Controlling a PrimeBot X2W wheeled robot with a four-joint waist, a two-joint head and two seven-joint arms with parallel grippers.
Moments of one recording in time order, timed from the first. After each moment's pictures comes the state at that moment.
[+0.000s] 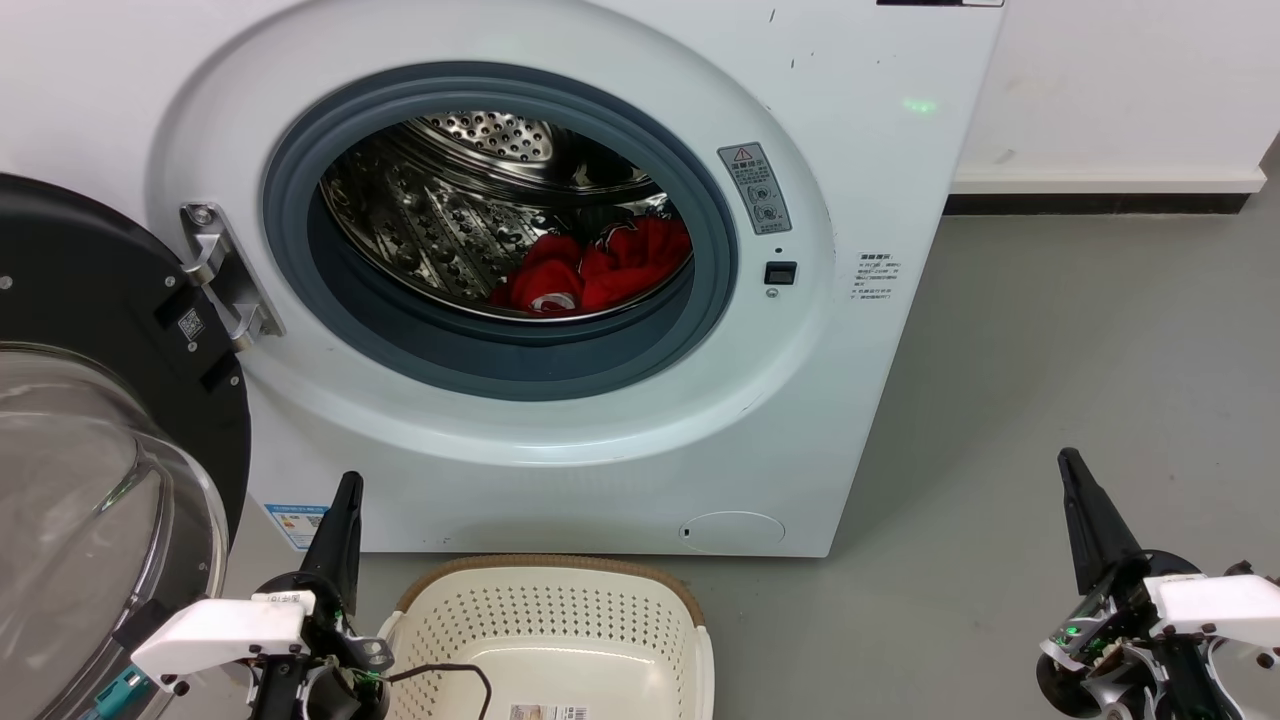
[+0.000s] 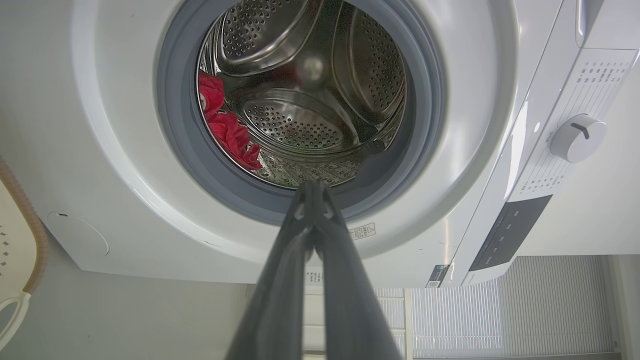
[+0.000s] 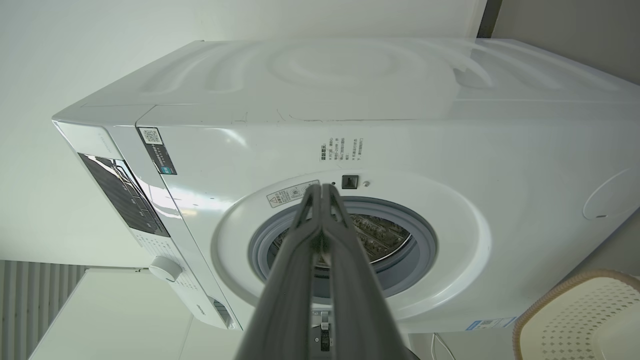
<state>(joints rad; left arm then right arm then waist) -0.11 0.05 0.11 0.25 -1.61 -0.13 0.11 -0.10 -0.05 -0.11 0.25 1.62 0.13 0.11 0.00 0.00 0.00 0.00</state>
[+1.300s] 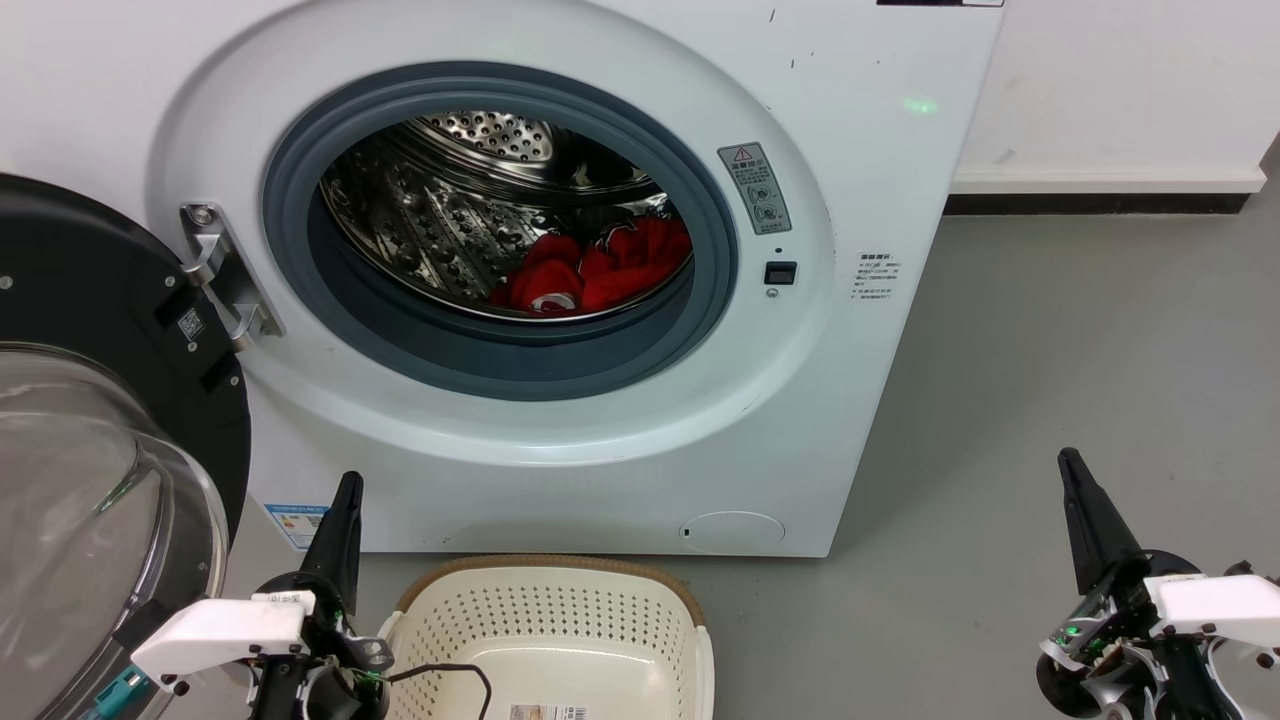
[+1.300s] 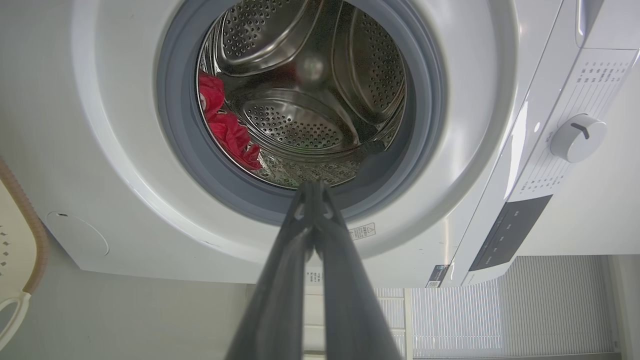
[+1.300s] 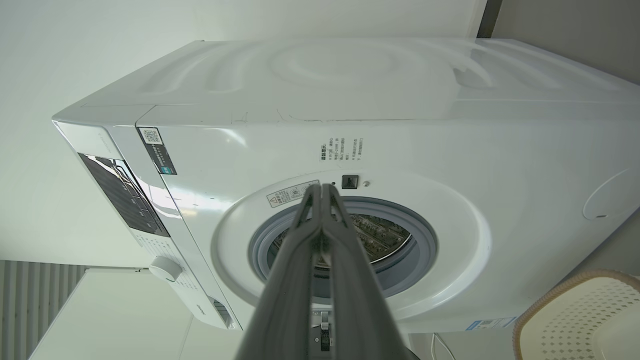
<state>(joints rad) -0.11 0.05 0.11 0.25 -1.61 -0.13 0.11 -0.10 -0.05 -0.11 0.25 1.62 0.13 0.11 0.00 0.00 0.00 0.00</state>
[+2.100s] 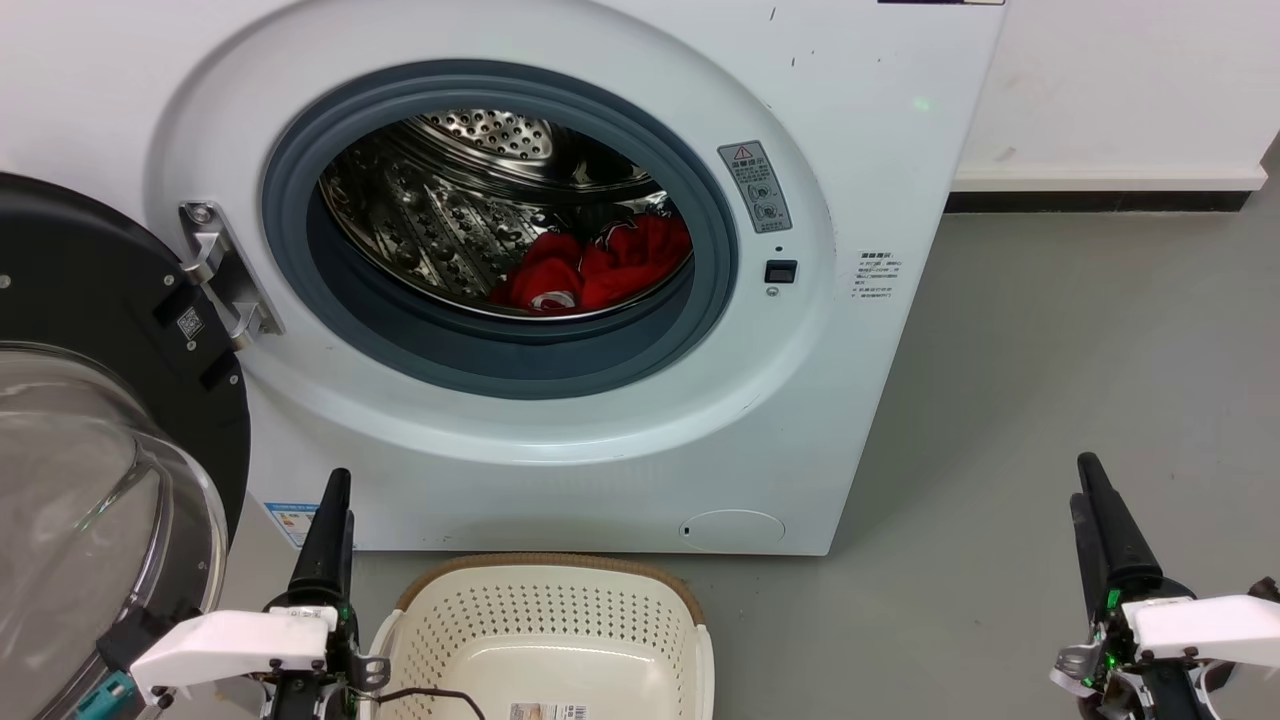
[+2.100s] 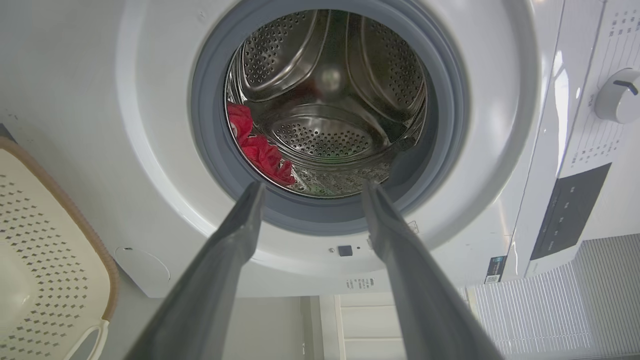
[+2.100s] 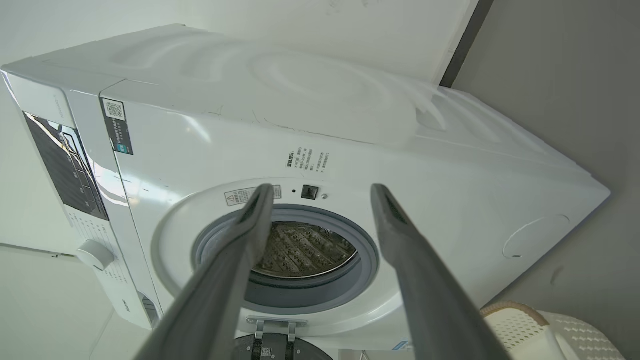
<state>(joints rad) -0.07 0.05 0.10 0.21 -1.42 -0.11 0.04 -0.06 -0.05 -0.11 0.22 1.40 0.13 0.04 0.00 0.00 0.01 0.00</state>
